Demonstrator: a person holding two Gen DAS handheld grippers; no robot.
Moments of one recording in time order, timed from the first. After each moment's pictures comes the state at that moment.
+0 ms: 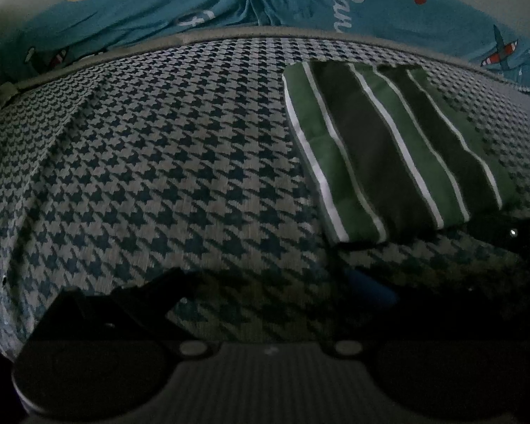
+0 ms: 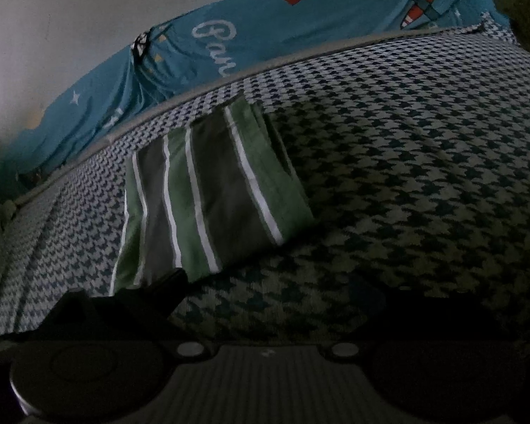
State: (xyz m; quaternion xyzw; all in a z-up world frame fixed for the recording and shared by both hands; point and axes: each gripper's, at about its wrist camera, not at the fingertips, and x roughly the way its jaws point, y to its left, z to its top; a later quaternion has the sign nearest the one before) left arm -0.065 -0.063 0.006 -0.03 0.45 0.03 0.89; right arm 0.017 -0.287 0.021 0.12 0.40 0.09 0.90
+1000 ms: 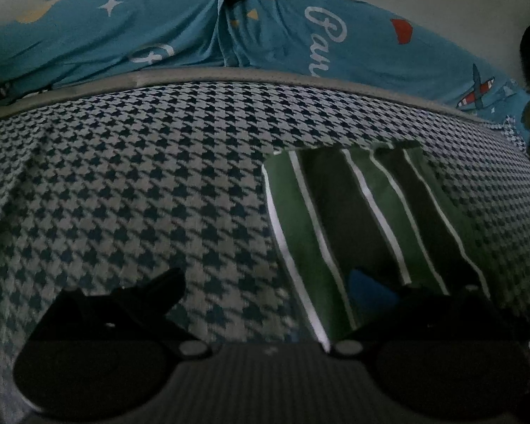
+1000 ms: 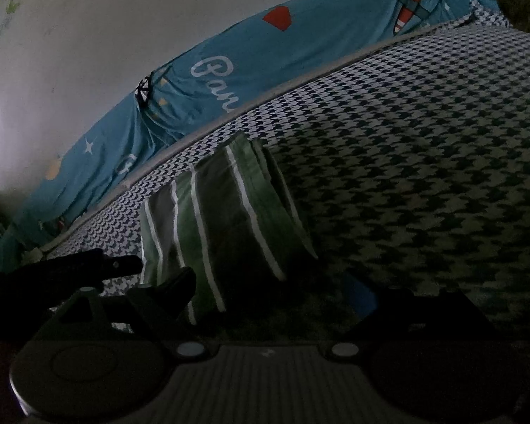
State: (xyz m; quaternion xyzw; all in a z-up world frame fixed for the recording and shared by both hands) left arm 0.054 -0.048 0.016 -0.06 0.43 -0.06 0.90; right arm 0.032 -0.313 0.018 0.20 0.35 0.12 0.91
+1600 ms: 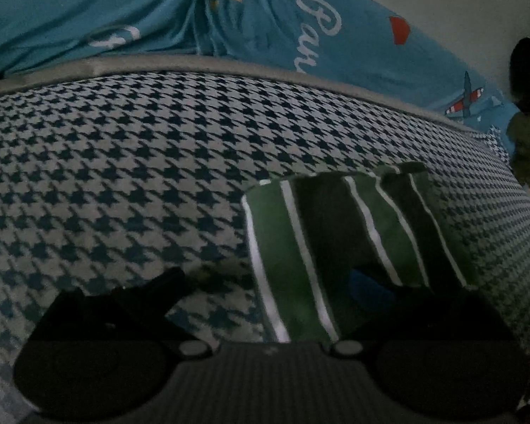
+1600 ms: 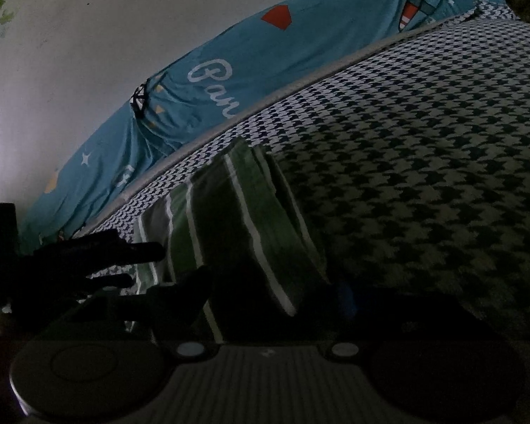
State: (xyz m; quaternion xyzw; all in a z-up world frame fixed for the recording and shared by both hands) left arm 0.118 -0.043 -0.012 -0.09 0.44 -0.12 0.89; right arm 0.062 -0.306 0.008 0.21 0.34 0.12 0.91
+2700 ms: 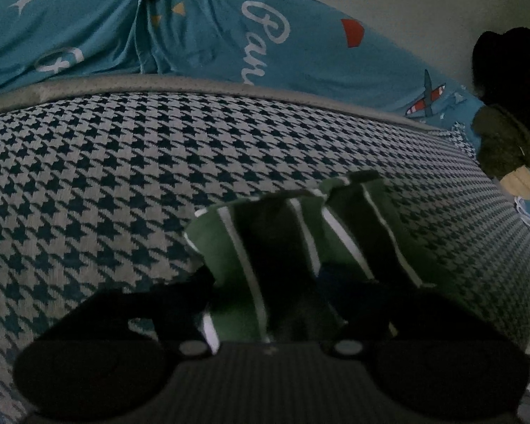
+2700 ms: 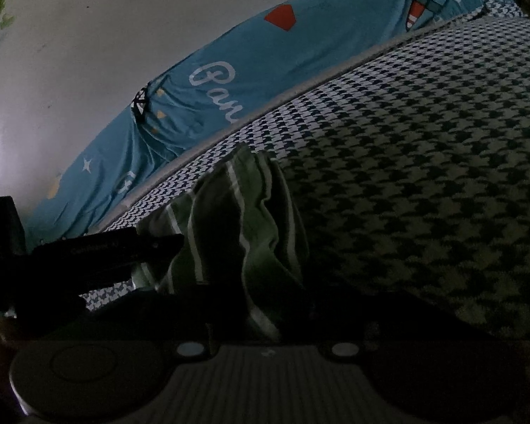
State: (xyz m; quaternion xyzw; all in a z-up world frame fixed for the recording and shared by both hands) left arm 0.126 -0.068 -0.016 -0.09 0.41 -0.17 0.89; right arm 0.077 -0.305 0.018 0.21 0.33 0.13 0.91
